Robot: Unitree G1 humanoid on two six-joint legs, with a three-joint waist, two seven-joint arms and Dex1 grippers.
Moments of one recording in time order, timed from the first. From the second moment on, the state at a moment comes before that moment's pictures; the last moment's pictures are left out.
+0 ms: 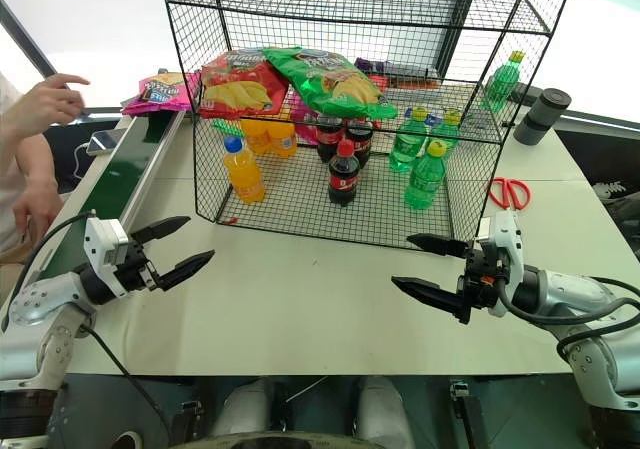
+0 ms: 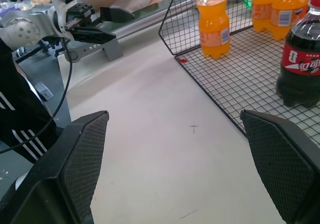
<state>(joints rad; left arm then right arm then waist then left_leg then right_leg) 0.04 0.62 0.26 -0.08 -0.49 0.08 -1.00 0.09 -0.77 -0.29 -0.37 0.76 0.50 1.10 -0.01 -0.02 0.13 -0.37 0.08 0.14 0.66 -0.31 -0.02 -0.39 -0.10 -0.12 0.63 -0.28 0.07</state>
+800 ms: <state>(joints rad) 0.08 0.63 0.27 -0.08 -0.49 0.08 -1.00 0.07 -0.77 -0.26 -0.35 0.74 0.49 1.10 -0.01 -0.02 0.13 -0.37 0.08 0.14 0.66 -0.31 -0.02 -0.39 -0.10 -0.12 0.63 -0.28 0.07</state>
